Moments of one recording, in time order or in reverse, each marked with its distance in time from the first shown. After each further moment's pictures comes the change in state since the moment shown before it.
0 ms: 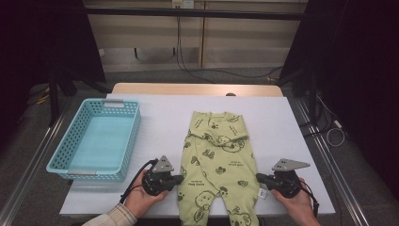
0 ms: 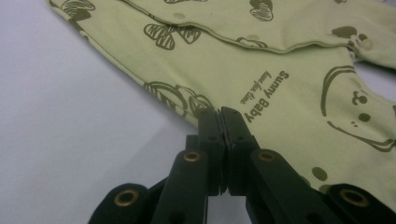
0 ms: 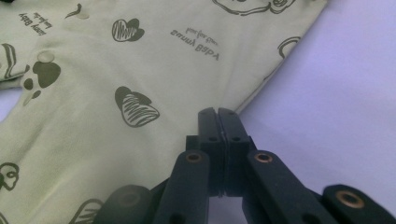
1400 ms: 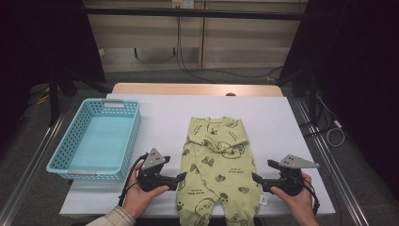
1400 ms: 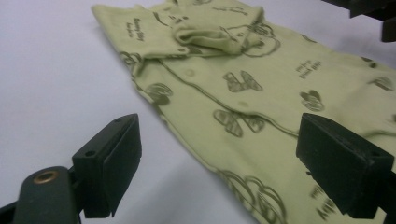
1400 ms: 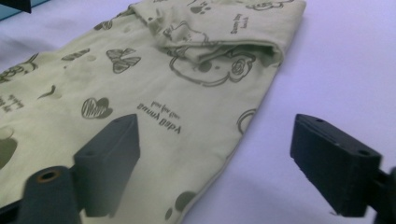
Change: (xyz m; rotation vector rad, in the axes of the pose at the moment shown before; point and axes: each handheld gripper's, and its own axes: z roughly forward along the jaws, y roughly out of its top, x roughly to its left) left arm 0.010 0.008 -0.011 -0.200 0.148 -0.055; right arm -0.003 0.007 -0.007 -0.182 -0.040 0.078
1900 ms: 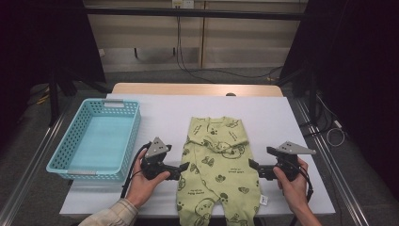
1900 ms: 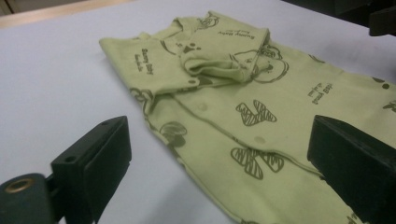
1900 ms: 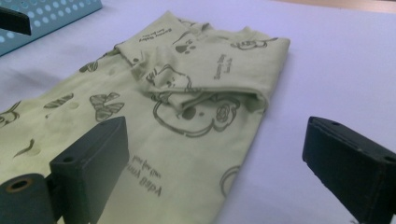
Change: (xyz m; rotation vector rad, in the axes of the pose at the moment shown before) left arm 0.013 0.023 0.013 -0.049 -0.019 0.024; right arm -0.013 0.028 0.019 -0.070 -0.012 0.035
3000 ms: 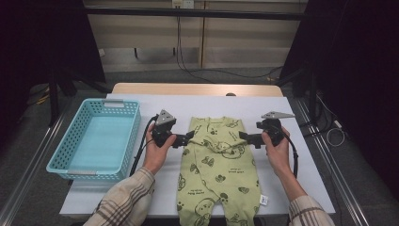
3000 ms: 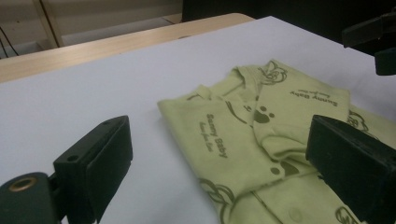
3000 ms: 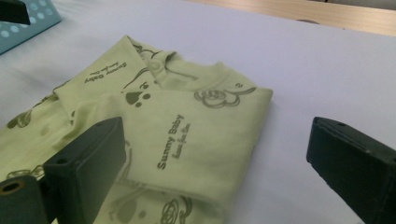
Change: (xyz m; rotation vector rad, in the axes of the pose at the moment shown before) left arm 0.059 0.043 0.063 -0.066 0.094 -0.068; right arm -0.045 0.060 0.080 0.073 0.009 0.013
